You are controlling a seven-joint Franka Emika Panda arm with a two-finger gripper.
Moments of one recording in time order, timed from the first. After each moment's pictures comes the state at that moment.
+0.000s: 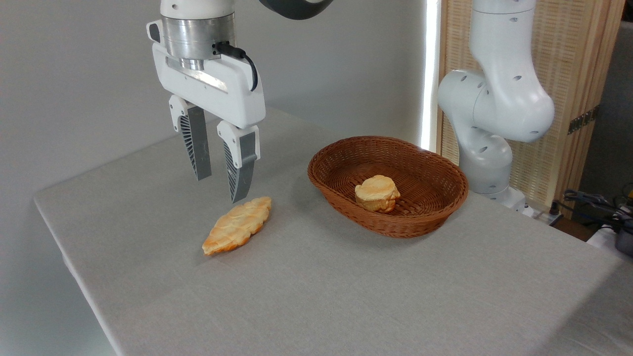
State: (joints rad) arm -0.10 -0.01 -0.01 -1.70 -0.07 1.82 0.58
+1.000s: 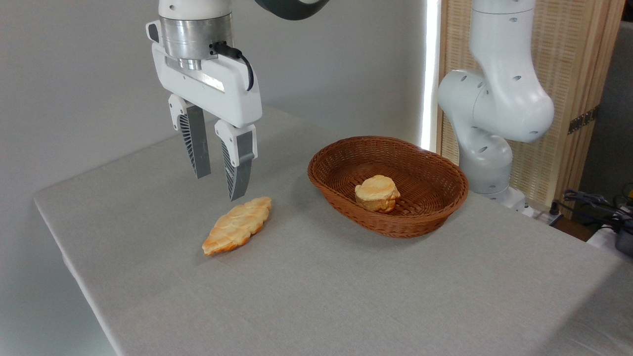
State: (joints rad) arm -0.11 -0.01 -0.02 -1.70 -0.07 1.81 0.58
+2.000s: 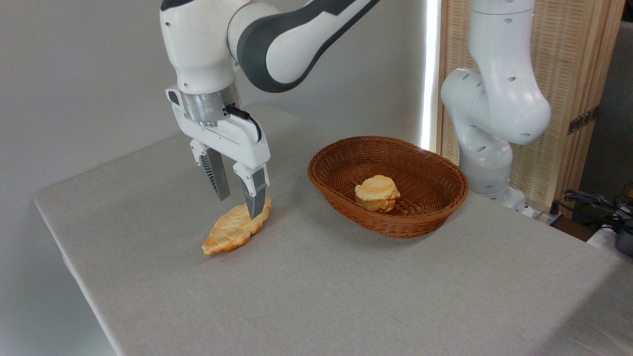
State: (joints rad) arm -0.25 0.00 -0.03 -1.97 -0.11 1.97 0.39
